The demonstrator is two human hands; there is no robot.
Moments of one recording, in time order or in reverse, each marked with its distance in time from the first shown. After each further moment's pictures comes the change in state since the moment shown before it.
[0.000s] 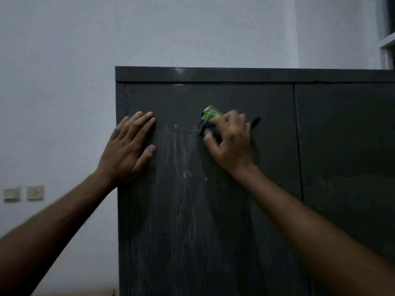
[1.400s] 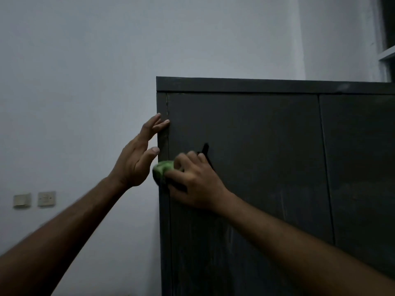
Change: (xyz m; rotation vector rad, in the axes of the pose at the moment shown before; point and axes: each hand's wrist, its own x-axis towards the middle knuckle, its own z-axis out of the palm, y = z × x) left_hand -0.025 -0.053 -0.034 -0.727 -0.009 -0.168; right_hand -0.042 -0.138 0.052 0.113 -0.345 -0.519
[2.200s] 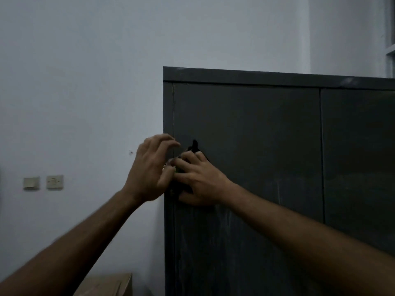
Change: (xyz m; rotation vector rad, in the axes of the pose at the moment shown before) left_hand -0.052 0.042 0.022 0.299 0.024 0.032; right_hand -0.013 -0.010 -0.014 -0.011 -0.306 -0.146
